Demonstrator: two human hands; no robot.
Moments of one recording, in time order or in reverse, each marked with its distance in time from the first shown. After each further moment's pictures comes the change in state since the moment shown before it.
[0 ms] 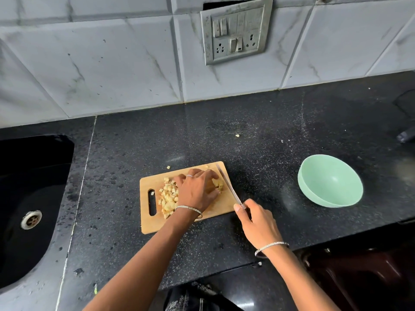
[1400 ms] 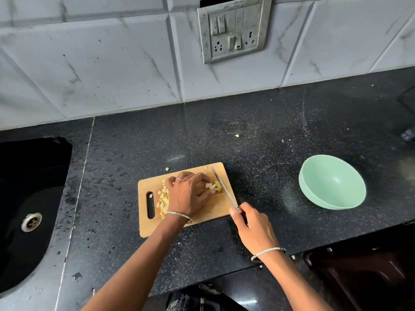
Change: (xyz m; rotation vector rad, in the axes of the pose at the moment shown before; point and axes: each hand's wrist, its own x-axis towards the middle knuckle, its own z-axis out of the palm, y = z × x) left_hand -0.004 -0.022 0.001 -0.118 0.123 0.026; right_hand 0.001 0.001 0.010 0.040 0.019 -0.037
